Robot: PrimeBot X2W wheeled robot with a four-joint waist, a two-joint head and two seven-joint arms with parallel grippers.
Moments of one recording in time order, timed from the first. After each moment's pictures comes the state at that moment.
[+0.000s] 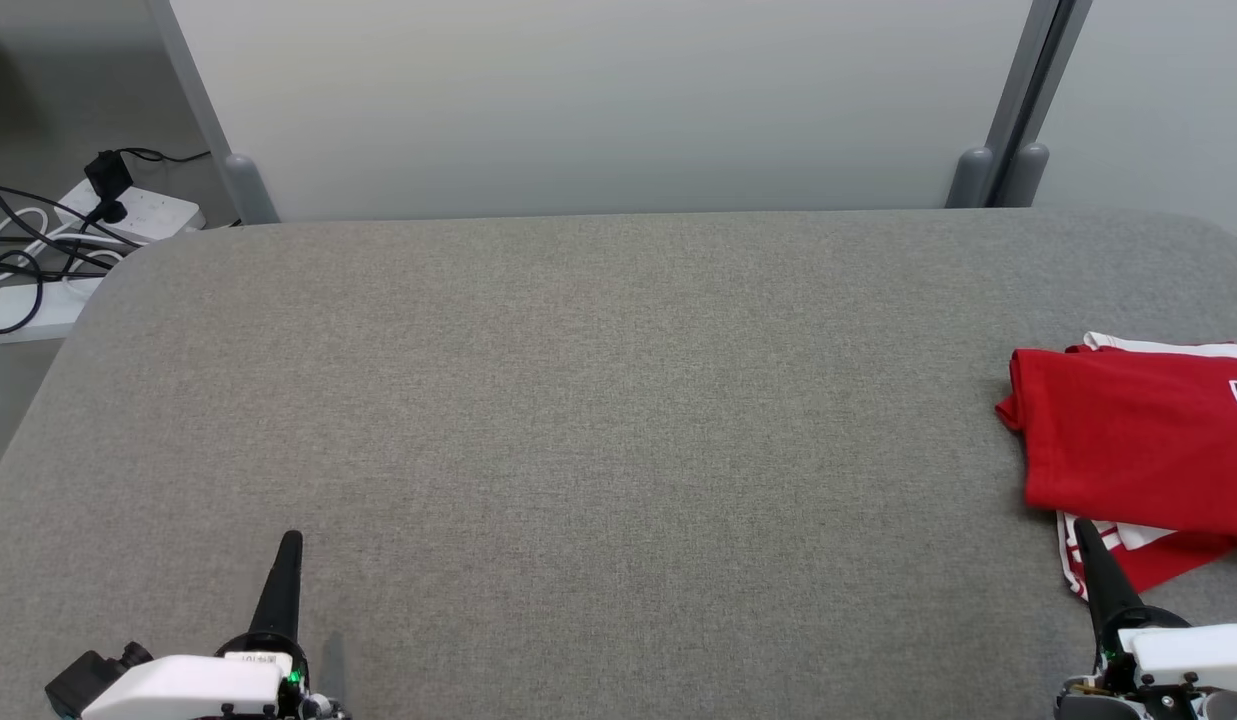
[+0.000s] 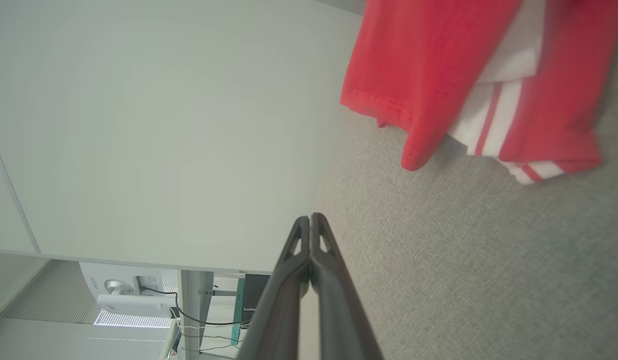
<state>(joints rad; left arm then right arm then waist) -0.02 0.03 0.07 0.29 -1.39 -0.11 0.06 -0.06 -0.04 -0.11 0.31 1.38 0.13 0.05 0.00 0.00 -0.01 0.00</state>
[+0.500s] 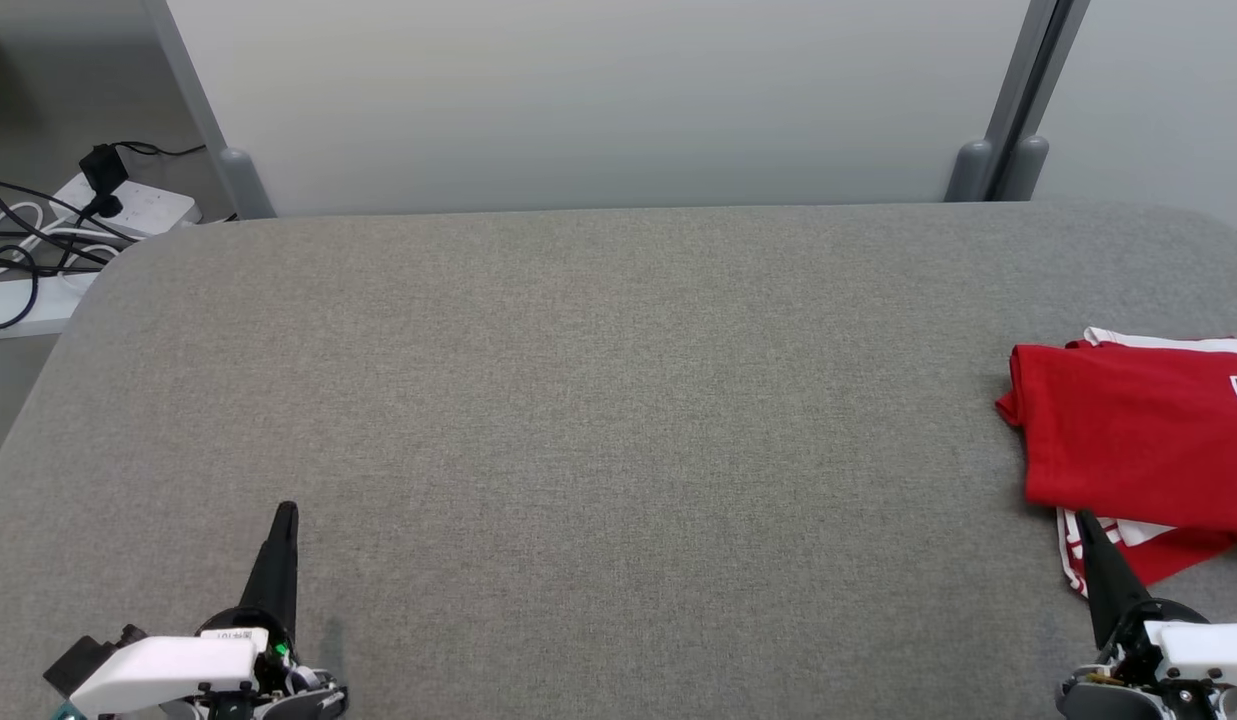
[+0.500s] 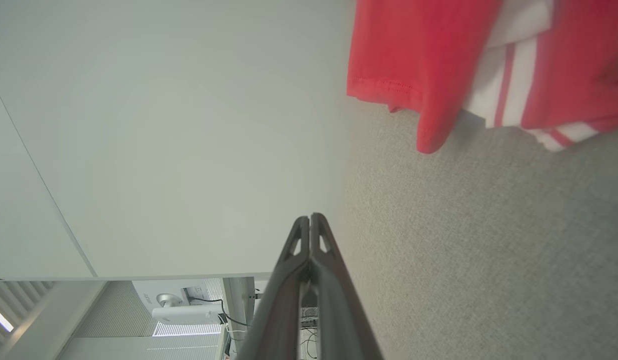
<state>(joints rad) -0.05 0.03 0.08 0.28 -1.56 -0.11 0.10 -0.06 -0.04 -0.13 0.29 1.56 0.13 0.09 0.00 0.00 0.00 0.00</state>
